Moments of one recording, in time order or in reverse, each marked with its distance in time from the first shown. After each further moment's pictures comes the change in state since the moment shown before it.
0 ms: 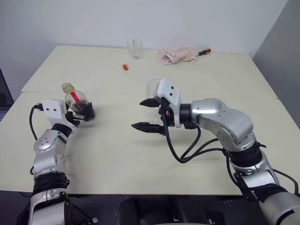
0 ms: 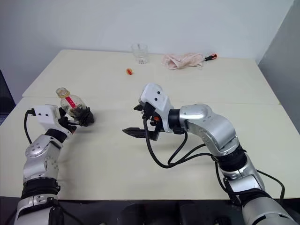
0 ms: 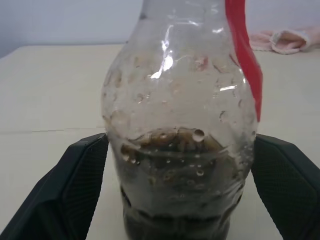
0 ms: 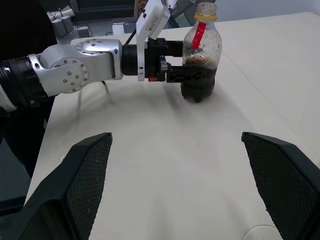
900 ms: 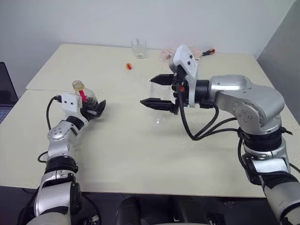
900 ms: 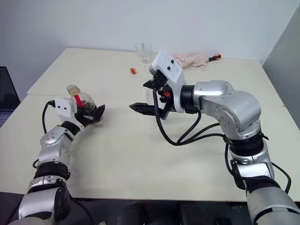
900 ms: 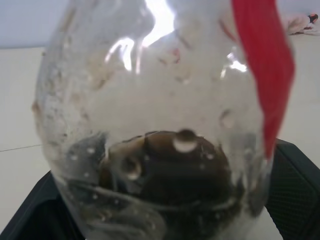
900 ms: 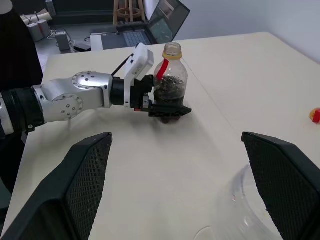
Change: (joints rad) left arm -0.158 -0.012 -0.087 0.279 0.053 -0.169 -0.088; right arm -0.184 -0.088 -0.153 0.027 0.115 0.159 -0.038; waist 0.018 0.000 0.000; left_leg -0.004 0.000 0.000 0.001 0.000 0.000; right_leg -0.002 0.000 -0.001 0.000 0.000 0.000
